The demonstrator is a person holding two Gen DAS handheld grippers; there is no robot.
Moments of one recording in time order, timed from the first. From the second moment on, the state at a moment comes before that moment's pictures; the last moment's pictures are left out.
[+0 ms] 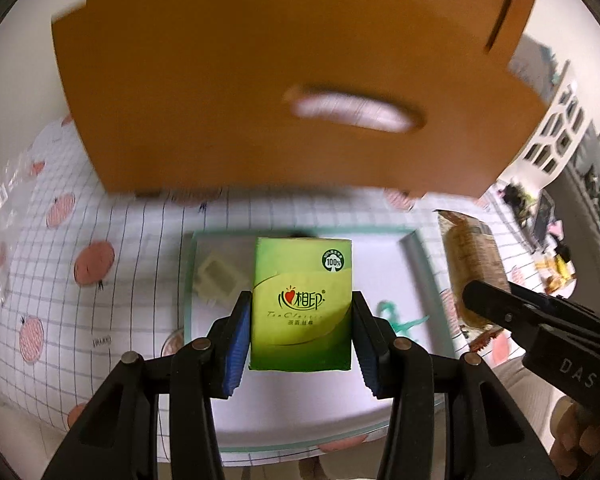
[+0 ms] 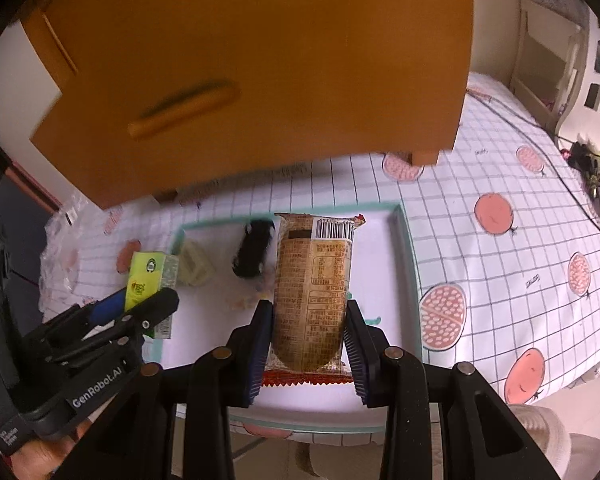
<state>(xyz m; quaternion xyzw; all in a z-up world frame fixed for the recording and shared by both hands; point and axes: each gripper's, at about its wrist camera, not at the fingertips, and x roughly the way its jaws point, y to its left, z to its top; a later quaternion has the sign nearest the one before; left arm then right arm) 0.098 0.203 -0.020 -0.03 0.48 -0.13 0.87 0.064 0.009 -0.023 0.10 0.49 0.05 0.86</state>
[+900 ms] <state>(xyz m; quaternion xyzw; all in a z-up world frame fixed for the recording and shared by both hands) 0.159 0.227 0.174 -0.04 0.28 -0.15 0.95 0.114 0.026 0.174 0.05 0.34 0.08 0.94</state>
